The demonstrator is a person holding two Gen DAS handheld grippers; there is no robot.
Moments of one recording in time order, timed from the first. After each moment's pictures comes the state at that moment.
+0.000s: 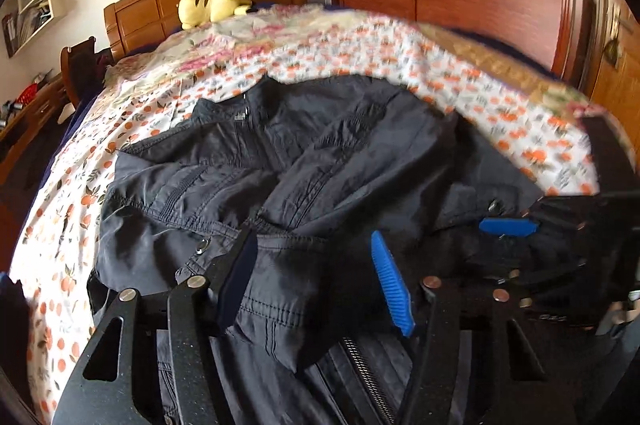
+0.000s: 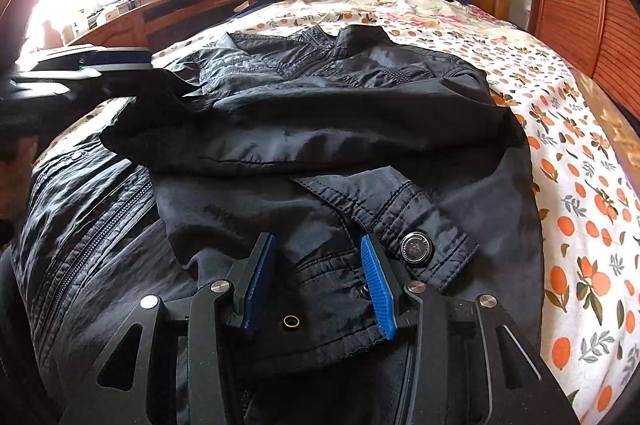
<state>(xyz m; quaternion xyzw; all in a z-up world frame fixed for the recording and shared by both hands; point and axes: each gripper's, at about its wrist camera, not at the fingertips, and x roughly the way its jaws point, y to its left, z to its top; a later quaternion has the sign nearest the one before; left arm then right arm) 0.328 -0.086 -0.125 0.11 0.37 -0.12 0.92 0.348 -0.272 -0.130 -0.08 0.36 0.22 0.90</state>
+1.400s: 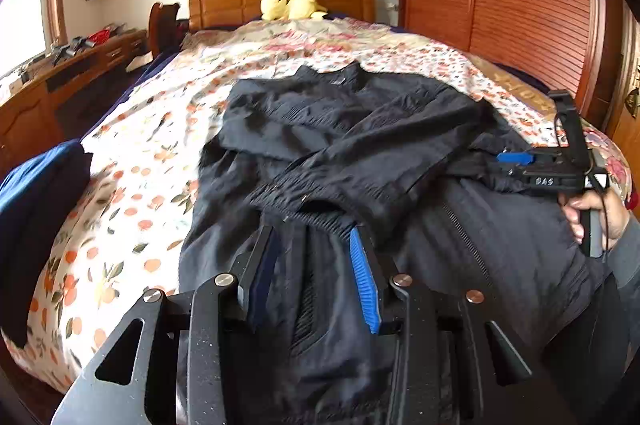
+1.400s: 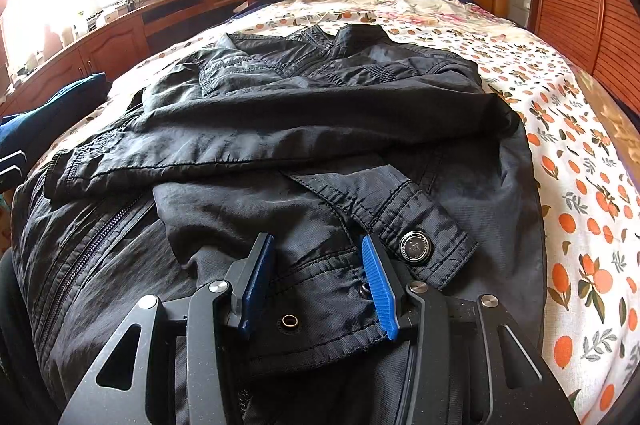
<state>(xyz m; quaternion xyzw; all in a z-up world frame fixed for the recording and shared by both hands) 0.165 0.043 -0.137 0.01 0.34 -0.03 0.94 0.351 -0.273 -0.130 -0.07 0.36 0.22 0.90</state>
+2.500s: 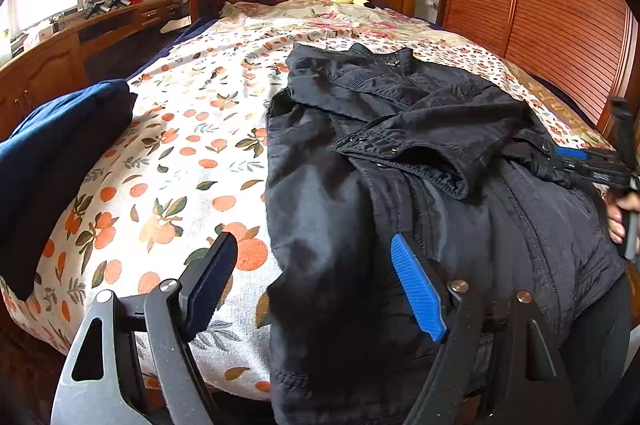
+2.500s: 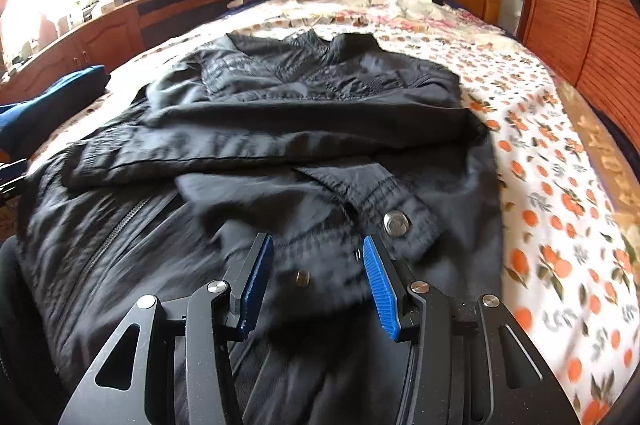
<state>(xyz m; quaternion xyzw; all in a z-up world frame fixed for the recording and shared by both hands) 0.143 0.113 -0.163 -0.04 0.36 0.01 0.93 0.310 -0.279 -0.100 -0.10 0.36 0.20 0.91</state>
